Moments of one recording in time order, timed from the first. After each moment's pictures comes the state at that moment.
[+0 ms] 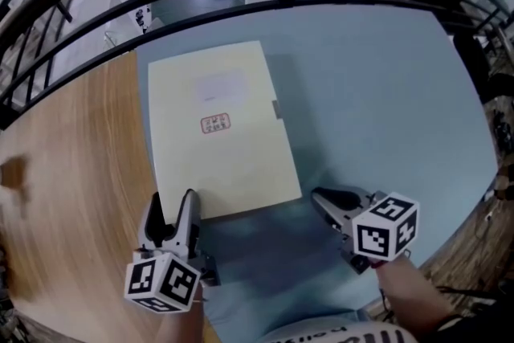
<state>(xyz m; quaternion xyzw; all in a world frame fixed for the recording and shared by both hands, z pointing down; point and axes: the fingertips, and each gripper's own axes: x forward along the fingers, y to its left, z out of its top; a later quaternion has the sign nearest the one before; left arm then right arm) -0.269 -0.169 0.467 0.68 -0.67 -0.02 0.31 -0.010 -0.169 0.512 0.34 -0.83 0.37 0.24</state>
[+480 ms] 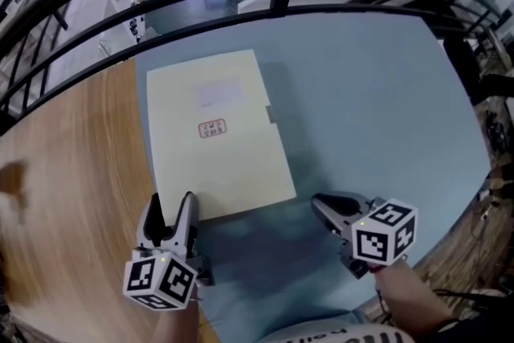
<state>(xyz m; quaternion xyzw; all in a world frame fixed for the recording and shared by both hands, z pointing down) -0.268 -0.169 0.467 0.70 -0.65 -0.02 0.30 0.000 -0.158 0.499 0.36 -0.82 0.37 0.24</state>
